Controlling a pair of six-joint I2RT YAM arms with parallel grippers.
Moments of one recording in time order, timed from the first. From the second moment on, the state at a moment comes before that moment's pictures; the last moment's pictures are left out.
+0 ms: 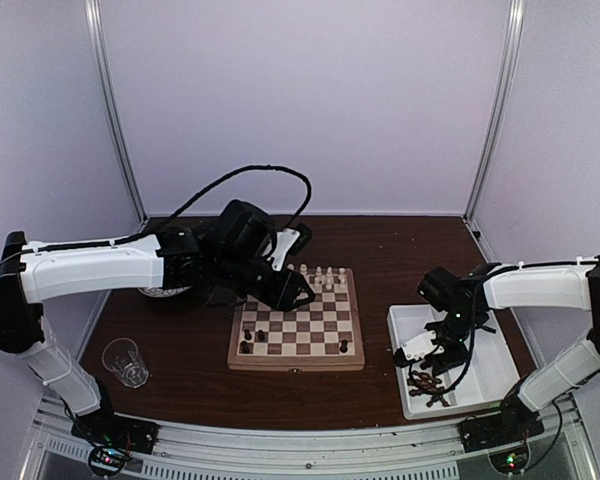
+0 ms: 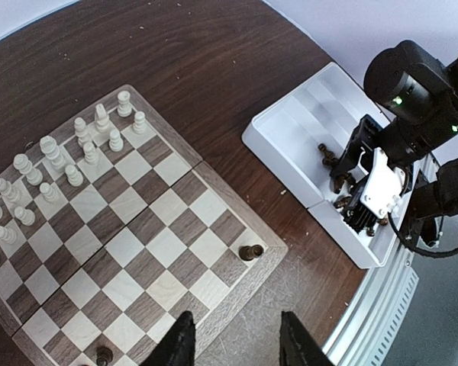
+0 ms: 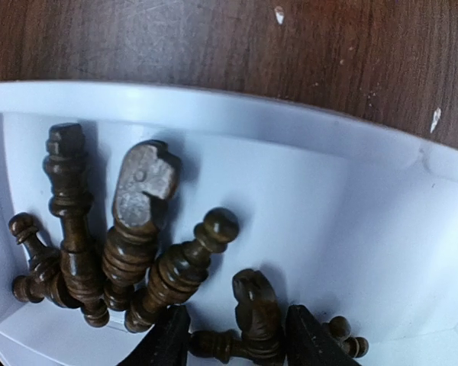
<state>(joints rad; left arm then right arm) -1.00 1.58 1.27 -0.39 0.13 -0.36 0.58 1.43 0.74 -0.84 -0.08 -1.13</state>
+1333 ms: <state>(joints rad) -1.11 1.90 1.31 0.23 0.45 -0.47 0.52 1.25 1.07 -1.07 -0.58 -0.75</state>
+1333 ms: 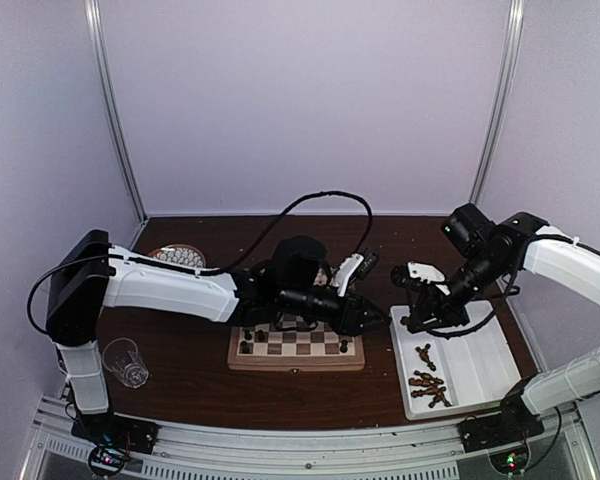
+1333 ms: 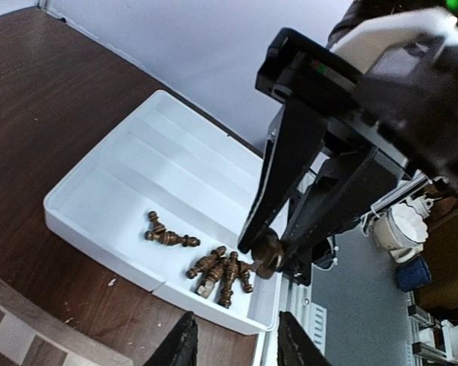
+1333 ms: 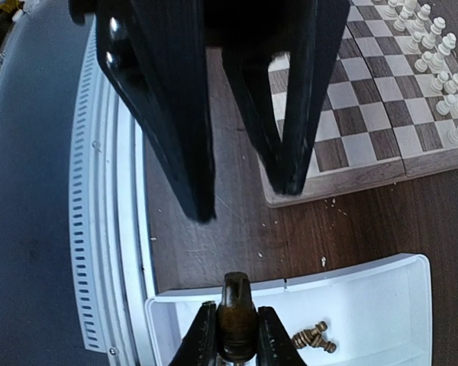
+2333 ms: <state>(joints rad) -1.13 2.01 1.40 0.40 0.62 -0.56 0.51 1.27 1.09 -1.10 -0.77 -0.63</state>
